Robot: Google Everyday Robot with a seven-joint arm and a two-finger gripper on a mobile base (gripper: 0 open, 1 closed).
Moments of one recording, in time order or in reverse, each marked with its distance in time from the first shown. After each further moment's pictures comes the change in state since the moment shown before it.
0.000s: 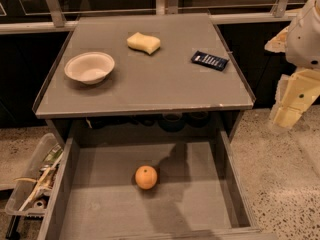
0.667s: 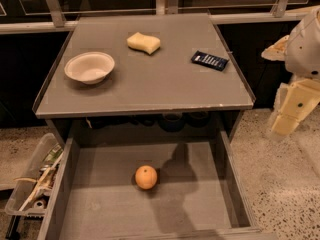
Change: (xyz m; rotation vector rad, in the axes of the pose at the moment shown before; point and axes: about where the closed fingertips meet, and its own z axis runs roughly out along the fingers) arm -0.001 0.008 0.011 -0.024 -0.059 -0.004
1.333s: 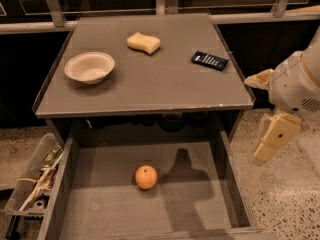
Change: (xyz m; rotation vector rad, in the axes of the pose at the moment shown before) arm -0.002 0.028 0.053 -0.056 -0.143 -0.007
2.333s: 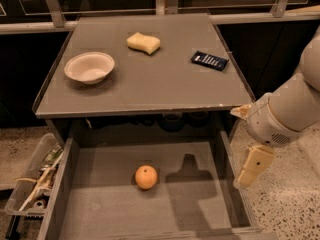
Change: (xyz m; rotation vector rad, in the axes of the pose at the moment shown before) arm 0.030 0.021 0.082 -0.063 0.041 0.002
